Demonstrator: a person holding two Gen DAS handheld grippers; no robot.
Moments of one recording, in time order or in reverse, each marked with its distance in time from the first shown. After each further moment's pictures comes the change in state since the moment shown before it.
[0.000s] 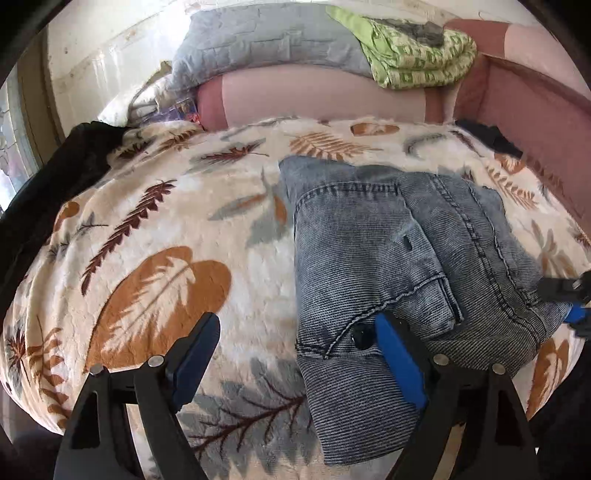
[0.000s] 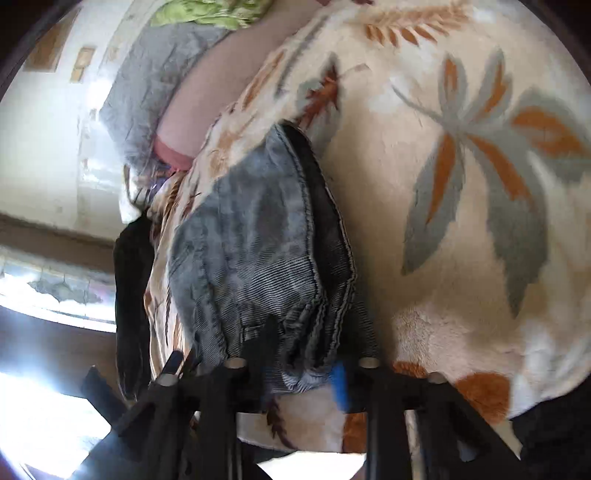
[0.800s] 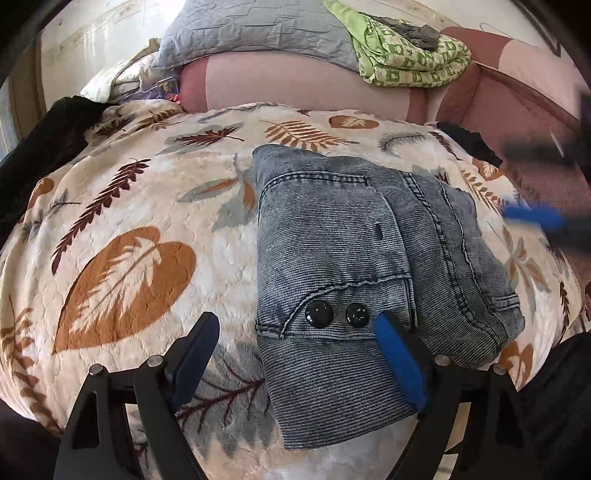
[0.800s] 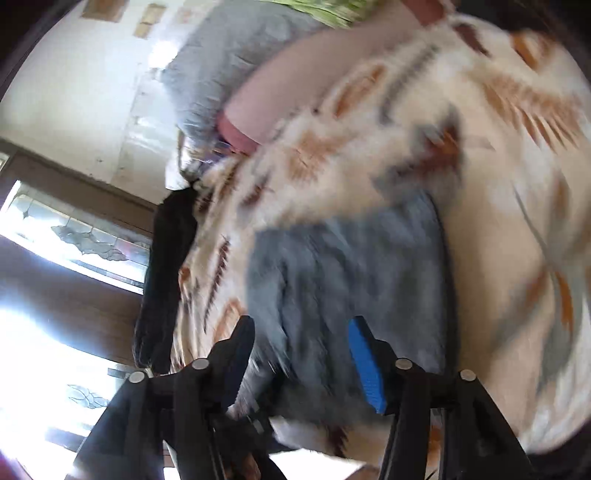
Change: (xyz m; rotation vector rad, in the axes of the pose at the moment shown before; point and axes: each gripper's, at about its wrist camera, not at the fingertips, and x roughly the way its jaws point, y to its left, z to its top) left arm -0.002 -0.002 -0.002 -0.046 0.045 -0.136; right arm 0.024 0.099 0.072 -0.182 0.079 0.166
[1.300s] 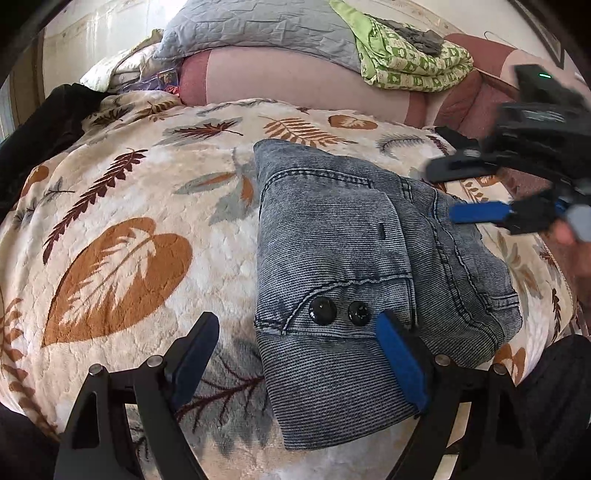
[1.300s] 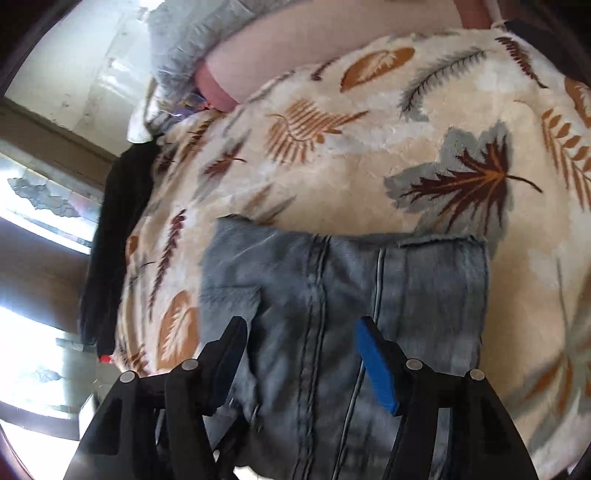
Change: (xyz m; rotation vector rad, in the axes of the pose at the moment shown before) left arm 0.002 0.005 -0.002 -0.042 0.008 -0.041; right arm 0.044 0.012 0.002 -0.108 0.120 -0.217
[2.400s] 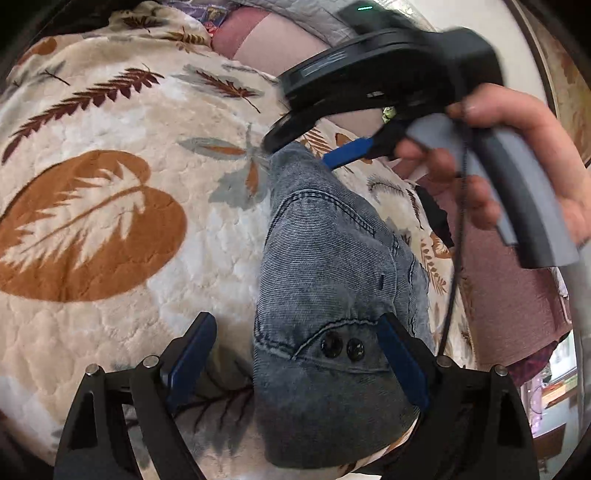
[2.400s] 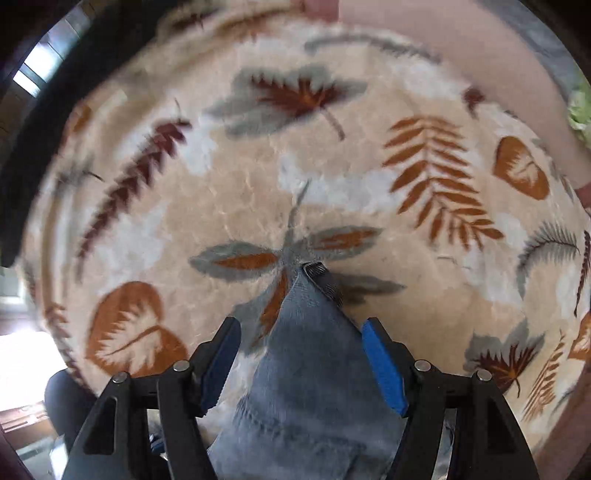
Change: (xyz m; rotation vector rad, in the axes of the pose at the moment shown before) left arm 0.020 0.059 0.013 -0.391 0.054 -0.349; right arm 0.180 0.152 0.100 -0.520 0.448 -0.471
